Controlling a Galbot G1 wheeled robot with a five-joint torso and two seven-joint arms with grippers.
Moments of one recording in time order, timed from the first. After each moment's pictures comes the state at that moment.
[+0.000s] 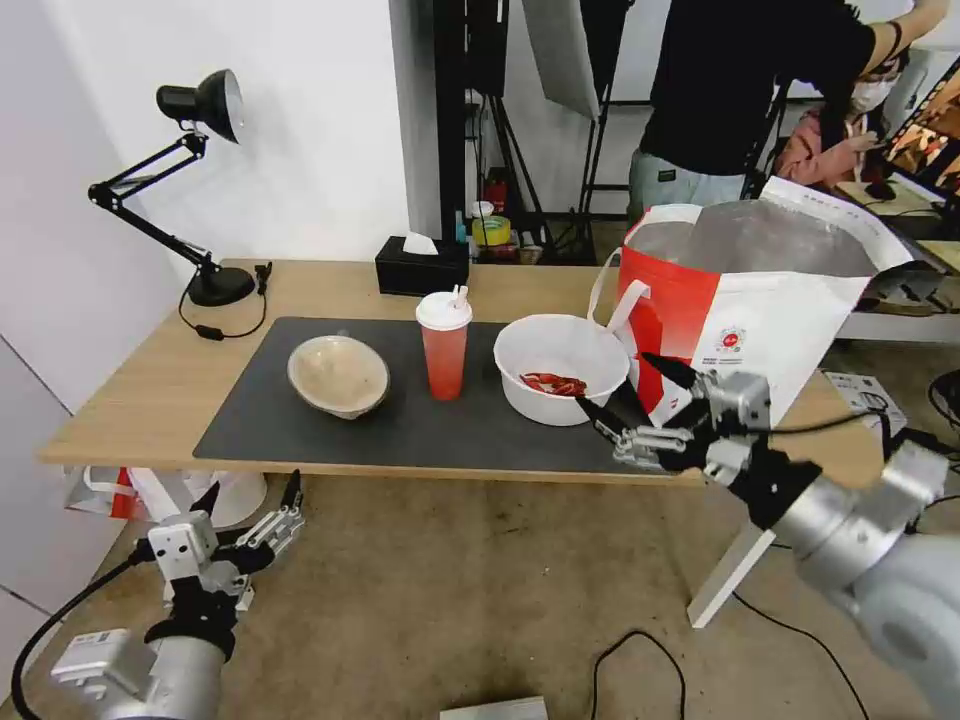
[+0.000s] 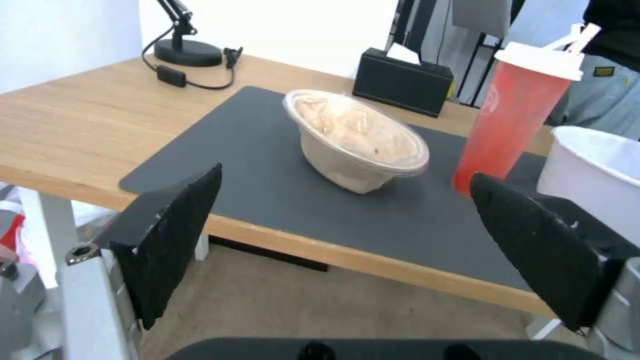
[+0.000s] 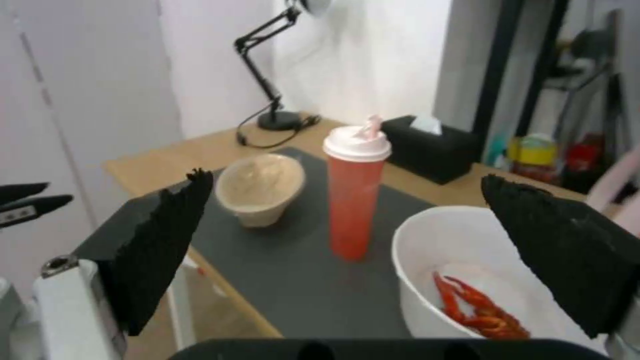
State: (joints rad) left arm 1.88 -1.52 -0.73 -2.50 -0.37 0.23 -0.03; right arm -1.31 0.77 0.69 2.41 0.92 -0.48 -0.23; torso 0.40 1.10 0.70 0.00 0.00
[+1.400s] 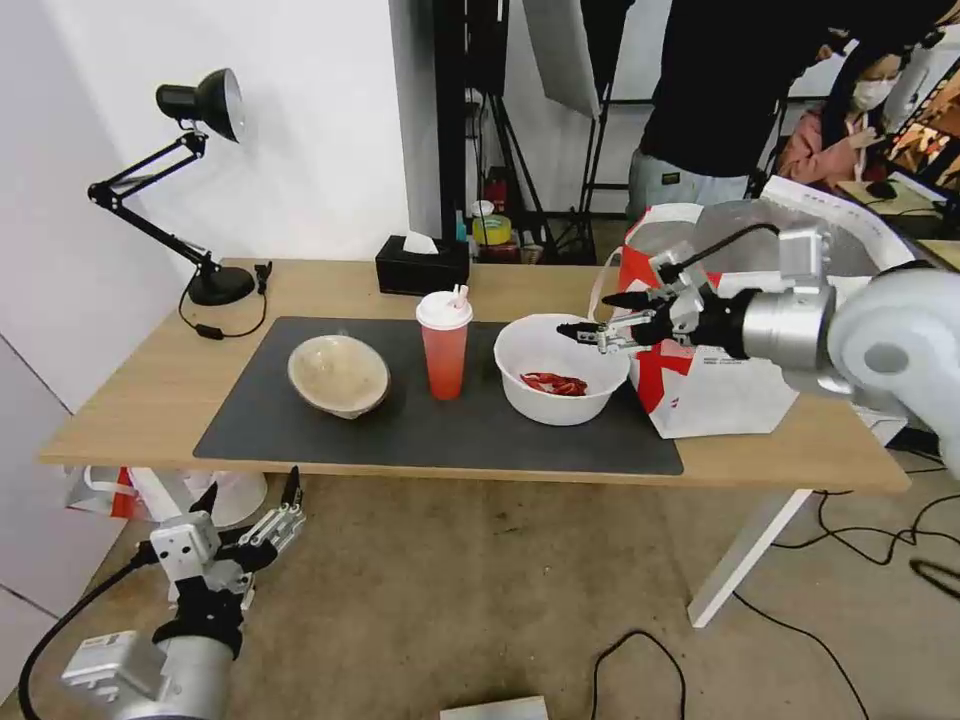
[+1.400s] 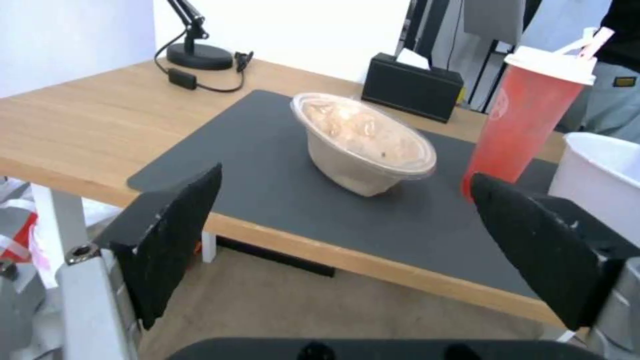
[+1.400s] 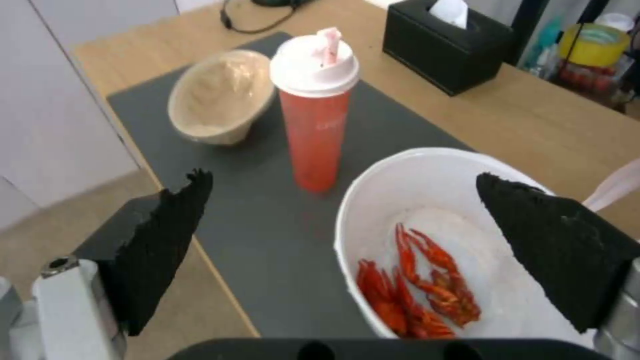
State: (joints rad) left arm 1.87 -1.59 -0.70 -2.49 -0.29 0.22 -0.02; right arm -0.20 0.47 -0.19 1.97 1.28 -0.74 -0.19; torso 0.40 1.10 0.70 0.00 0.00
